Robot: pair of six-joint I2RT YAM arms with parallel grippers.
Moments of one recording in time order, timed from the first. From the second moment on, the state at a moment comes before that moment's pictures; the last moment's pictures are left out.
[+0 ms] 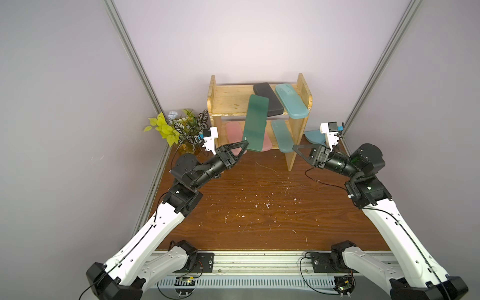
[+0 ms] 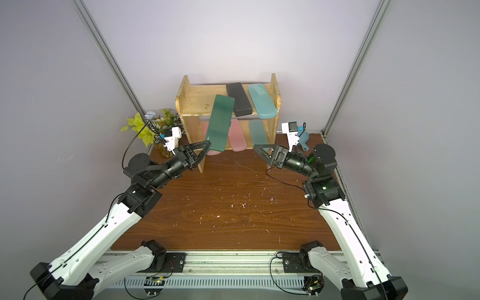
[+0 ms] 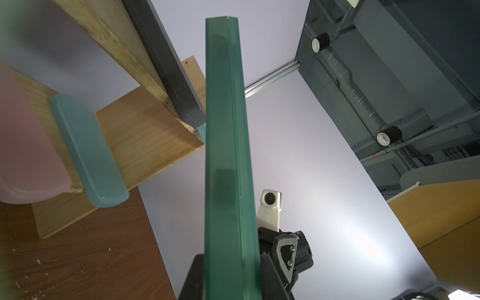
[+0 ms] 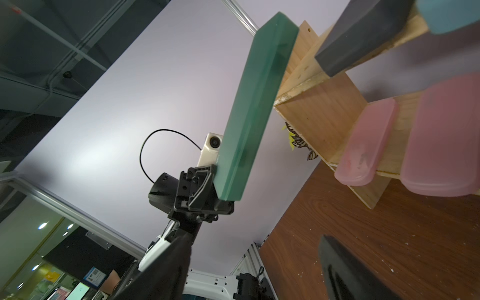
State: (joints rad) left arm -0.58 0.98 1.00 0.24 0.42 -1.18; right arm 0.32 1.01 1.12 0.08 -0.84 0.98
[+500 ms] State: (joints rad) left arm -0.74 0.98 0.89 0.35 0.44 -1.14; right arm 0.39 1.03 1.11 0.19 -0.81 1.10
